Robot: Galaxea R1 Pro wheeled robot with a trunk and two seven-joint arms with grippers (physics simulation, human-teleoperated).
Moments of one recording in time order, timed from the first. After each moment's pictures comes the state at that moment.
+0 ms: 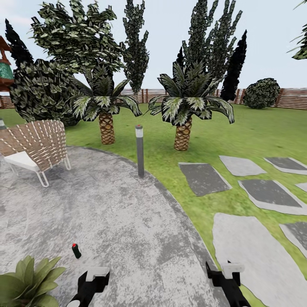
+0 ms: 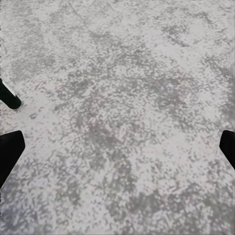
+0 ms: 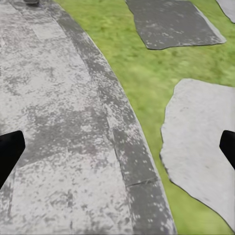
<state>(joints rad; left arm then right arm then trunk) -0.39 0.02 0.02 -0.33 -0.02 -0.28 0.01 -0.21 -0.06 -0.08 -0.70 0.08 -0.31 0.00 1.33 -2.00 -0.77</state>
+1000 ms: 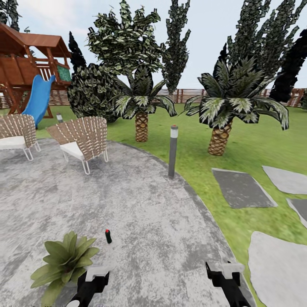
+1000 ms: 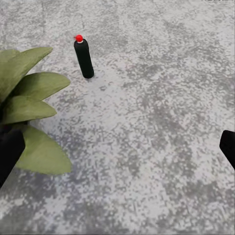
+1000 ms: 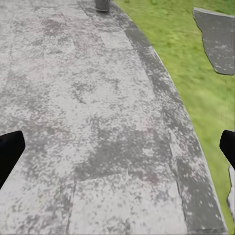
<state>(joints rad) -0.39 0.02 0.02 -0.33 -0.02 -0.28 0.01 -0.21 -0.06 -0.08 -0.69 0.08 -0.31 0.00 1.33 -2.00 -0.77</state>
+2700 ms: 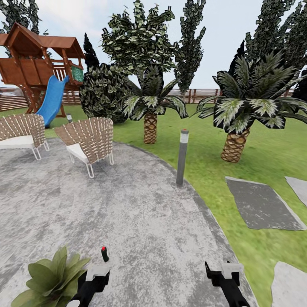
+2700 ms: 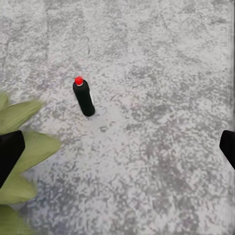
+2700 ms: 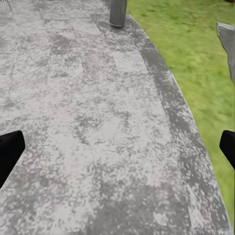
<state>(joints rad) -0.39 0.02 0.02 -0.34 -0.02 -0.28 0.01 -0.21 -0.05 -0.08 -0.70 0.08 -0.31 0.00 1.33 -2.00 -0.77</state>
